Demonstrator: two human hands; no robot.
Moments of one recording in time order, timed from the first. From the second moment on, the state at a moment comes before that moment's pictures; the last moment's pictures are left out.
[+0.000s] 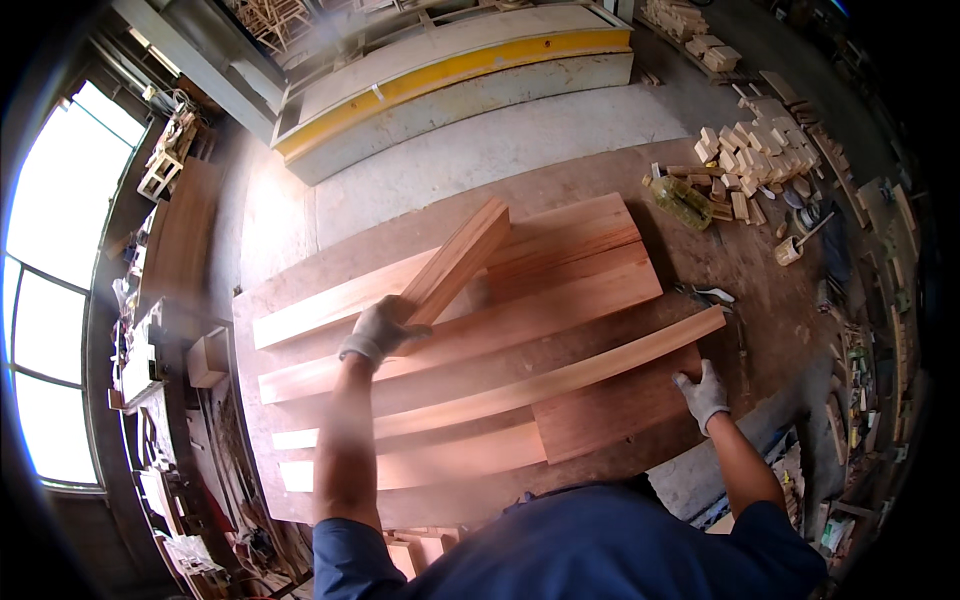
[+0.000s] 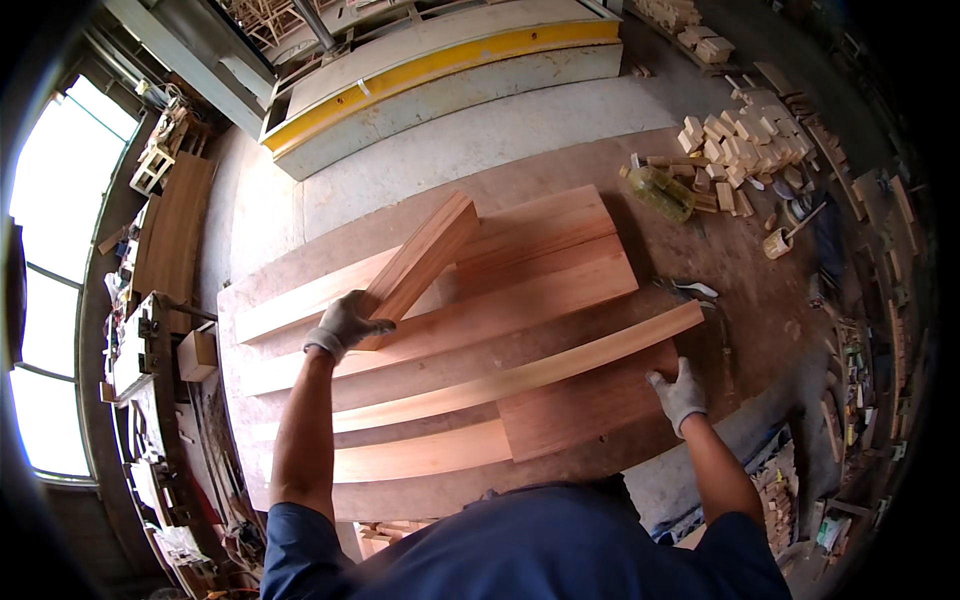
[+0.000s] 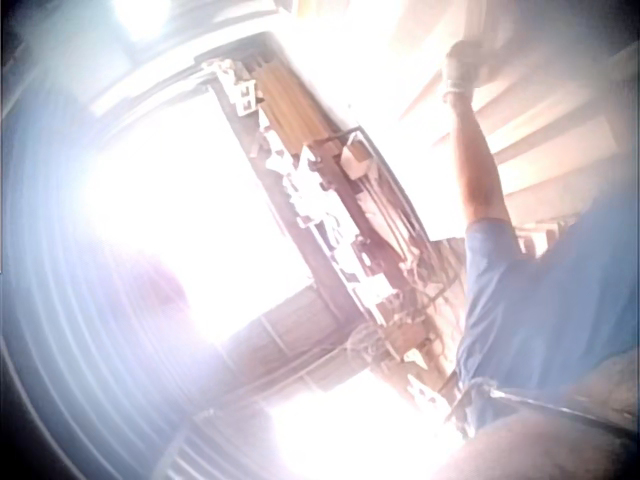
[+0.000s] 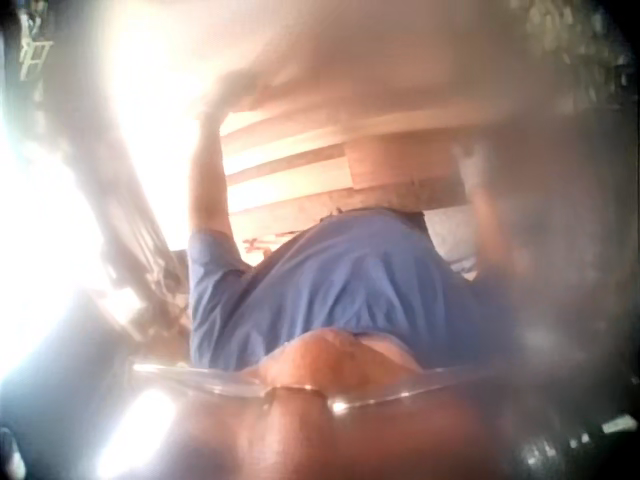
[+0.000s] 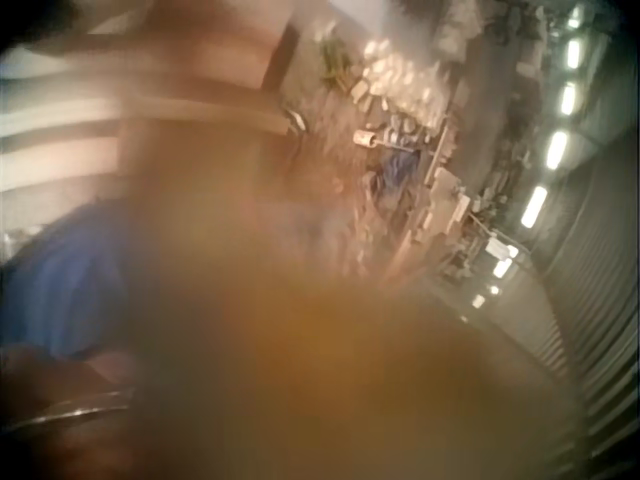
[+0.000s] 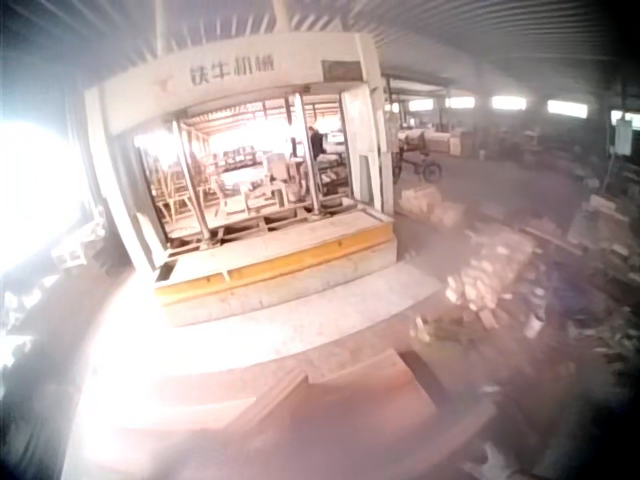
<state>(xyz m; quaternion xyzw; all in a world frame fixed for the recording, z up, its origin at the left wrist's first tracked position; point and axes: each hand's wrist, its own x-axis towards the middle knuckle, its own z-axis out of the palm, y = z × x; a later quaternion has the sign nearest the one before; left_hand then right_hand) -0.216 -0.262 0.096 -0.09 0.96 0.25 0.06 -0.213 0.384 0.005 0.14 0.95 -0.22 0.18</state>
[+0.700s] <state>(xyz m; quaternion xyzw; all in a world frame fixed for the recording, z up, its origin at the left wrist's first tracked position) -0.283 -0.067 0.074 -0.18 0.96 0.19 0.03 -0.208 0.386 -0.002 0.12 0.97 -0.17 0.15</state>
